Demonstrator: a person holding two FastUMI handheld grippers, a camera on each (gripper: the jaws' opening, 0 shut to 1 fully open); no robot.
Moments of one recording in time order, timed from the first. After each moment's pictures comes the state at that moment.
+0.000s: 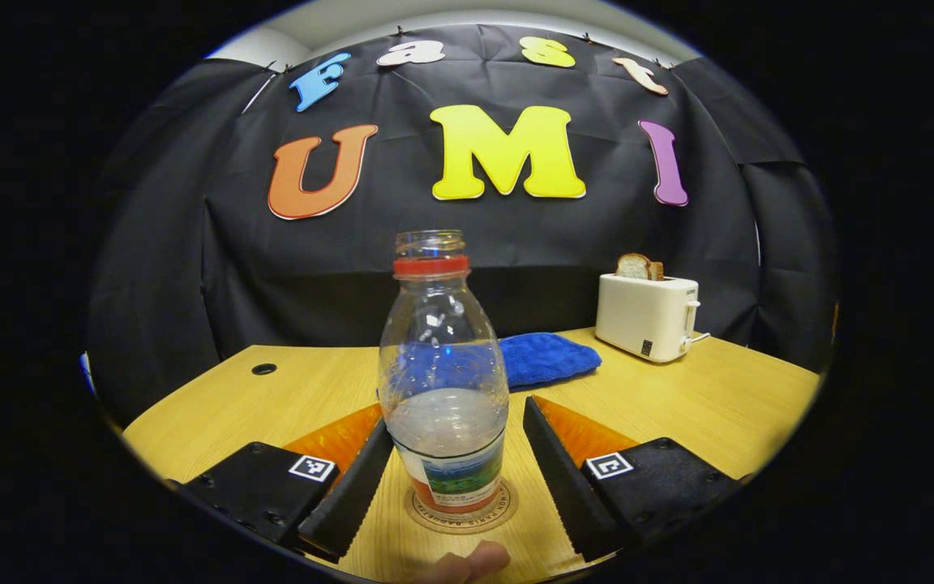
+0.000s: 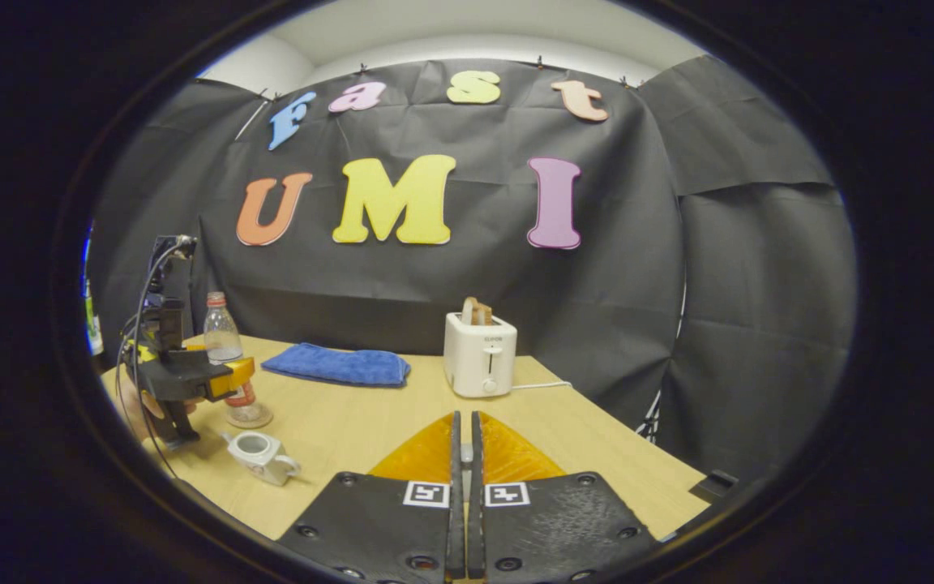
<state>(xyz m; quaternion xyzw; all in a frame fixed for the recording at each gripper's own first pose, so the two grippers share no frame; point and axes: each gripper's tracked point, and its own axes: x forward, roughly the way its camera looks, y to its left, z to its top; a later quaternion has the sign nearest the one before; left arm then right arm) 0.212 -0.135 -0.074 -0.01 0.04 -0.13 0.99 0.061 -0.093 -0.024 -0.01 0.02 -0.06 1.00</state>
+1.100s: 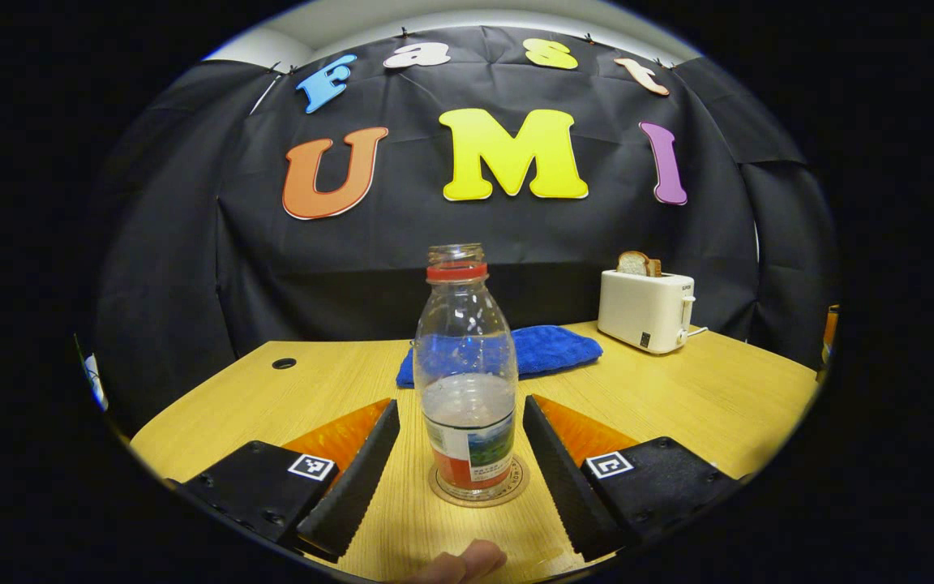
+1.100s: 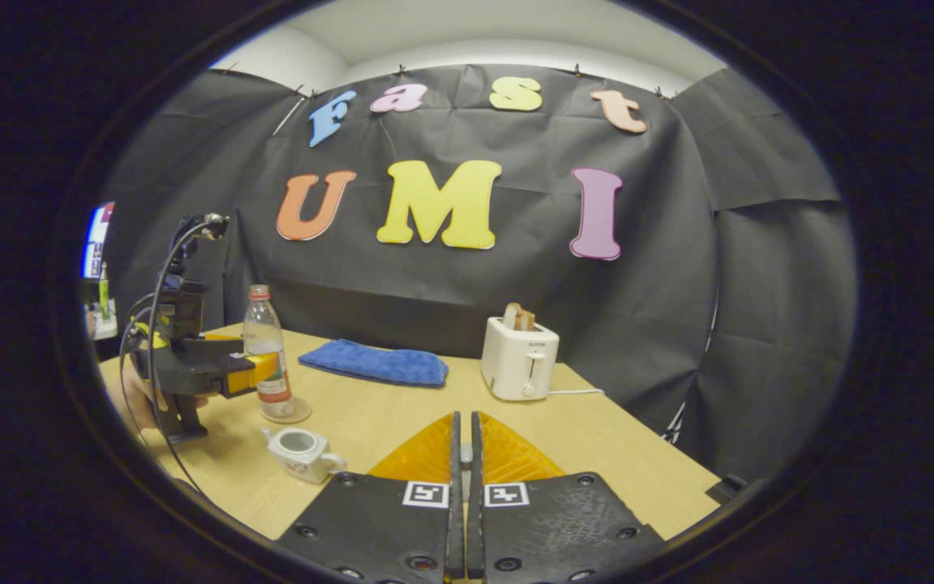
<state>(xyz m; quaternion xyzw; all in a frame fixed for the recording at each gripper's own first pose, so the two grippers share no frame) 0.178 -0.104 -0.076 -0.01 0.05 -0.11 0.99 0.052 -0.038 -0.029 -0.03 0.02 0.00 1.00</state>
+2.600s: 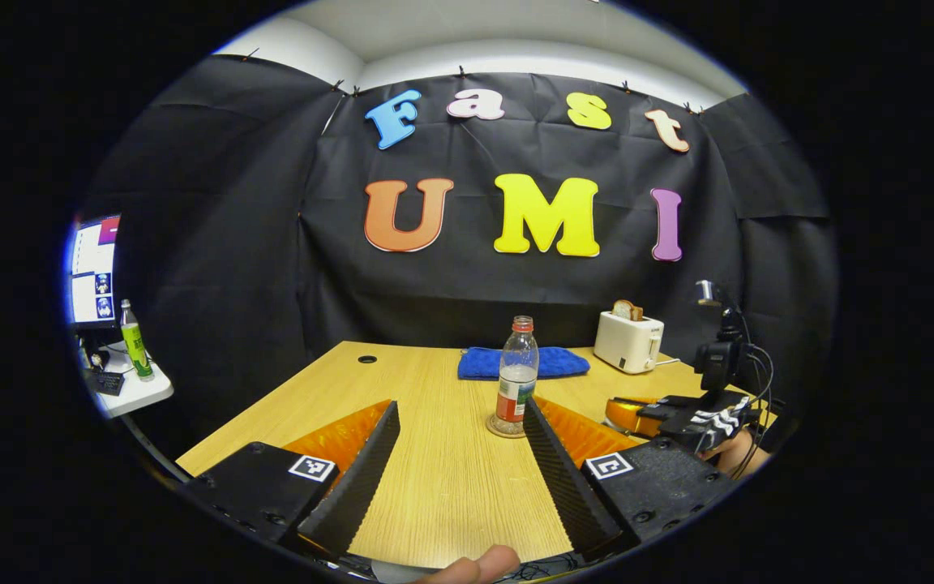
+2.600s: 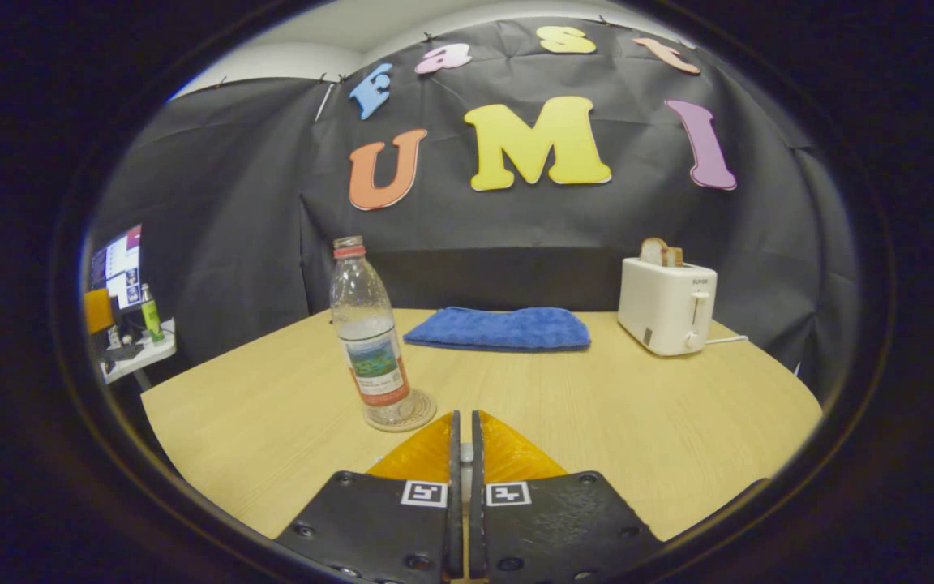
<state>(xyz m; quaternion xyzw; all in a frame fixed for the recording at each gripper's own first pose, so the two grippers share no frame) -0.008 0.013 -0.006 -0.05 0.03 -0.08 0.99 0.128 0.124 -0.094 0.01 0.11 0.16 0.98</state>
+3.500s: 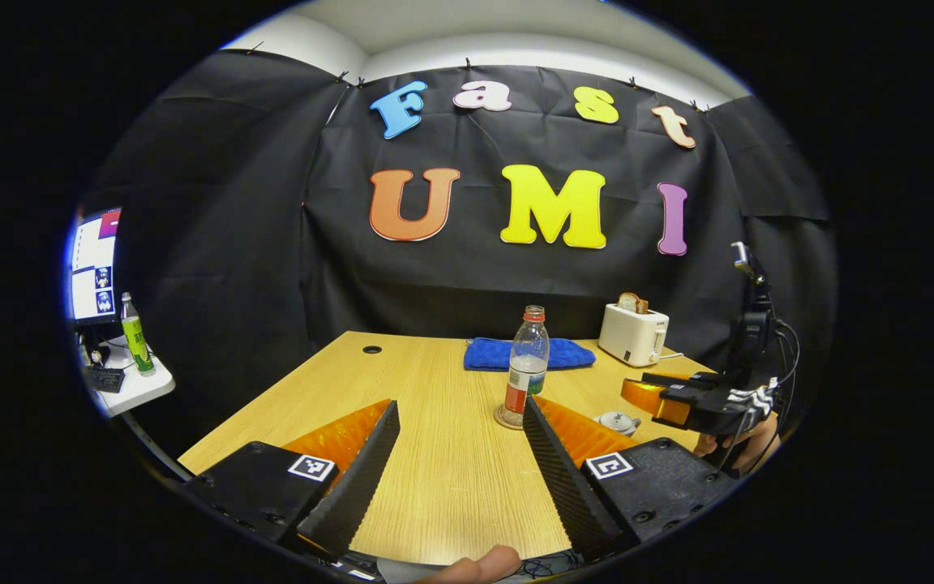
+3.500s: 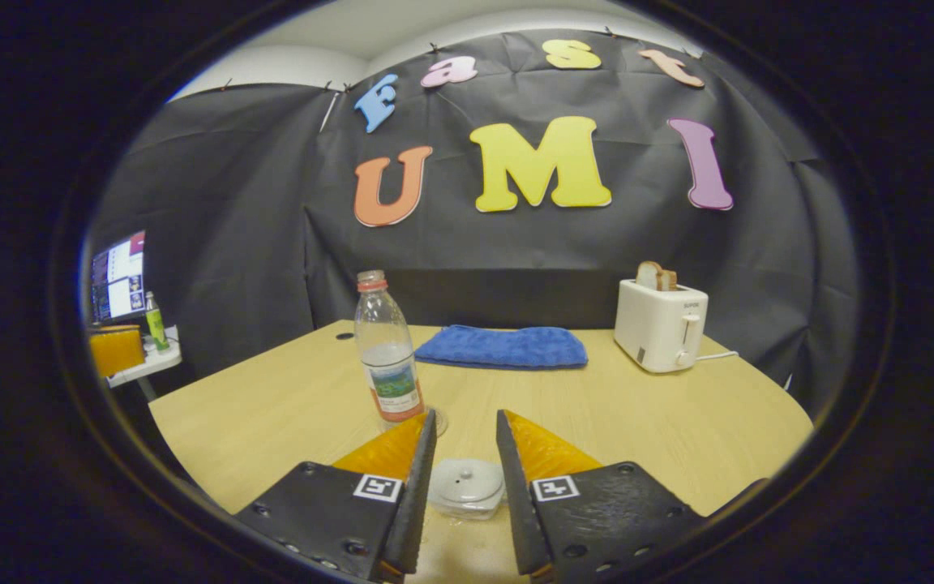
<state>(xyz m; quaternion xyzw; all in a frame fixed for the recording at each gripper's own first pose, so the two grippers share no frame) -0.001 0.028 -0.021 -0.05 0.05 -0.07 1.00 0.091 0.118 -0.047 0.02 0.08 0.16 0.98</state>
